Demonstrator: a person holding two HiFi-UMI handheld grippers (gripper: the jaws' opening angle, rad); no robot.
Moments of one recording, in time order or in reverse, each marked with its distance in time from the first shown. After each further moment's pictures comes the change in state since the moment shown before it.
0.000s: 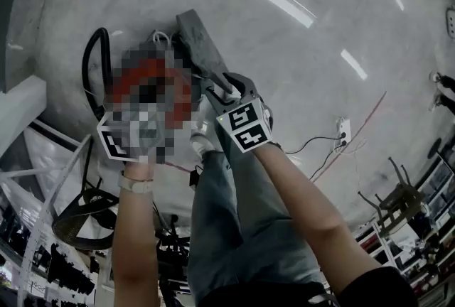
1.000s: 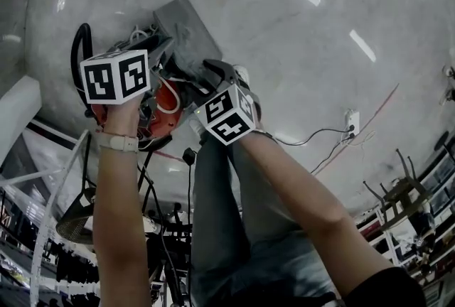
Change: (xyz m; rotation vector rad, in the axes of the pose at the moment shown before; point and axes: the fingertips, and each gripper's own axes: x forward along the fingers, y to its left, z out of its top) left arm 0.101 0.047 0.027 -0.025 0.190 -0.011; right arm 0.065 0.004 -0.001 -0.043 0.055 0.114
